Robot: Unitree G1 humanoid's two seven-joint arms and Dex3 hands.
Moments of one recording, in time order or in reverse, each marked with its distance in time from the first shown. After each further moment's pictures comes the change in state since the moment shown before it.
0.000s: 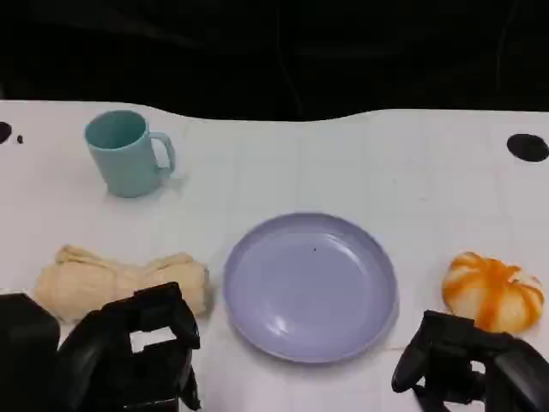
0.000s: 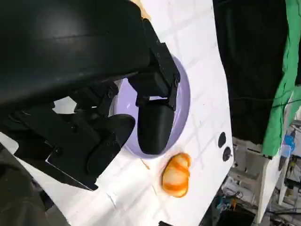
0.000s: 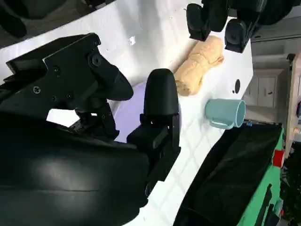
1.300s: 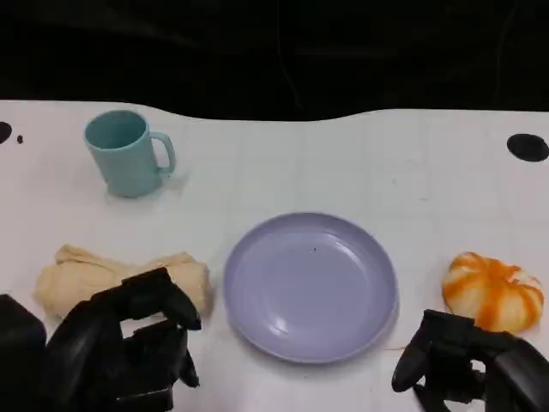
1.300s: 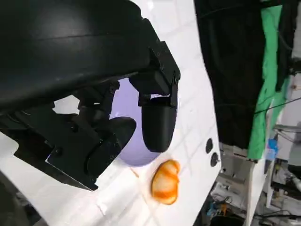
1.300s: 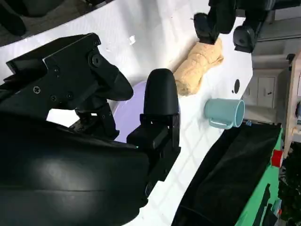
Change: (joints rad) left arm 0.000 -0.035 0.027 0.017 0.033 -0.121 -0.017; right arm -0.001 -0.001 0.000 0.000 -0.004 -0.006 0.000
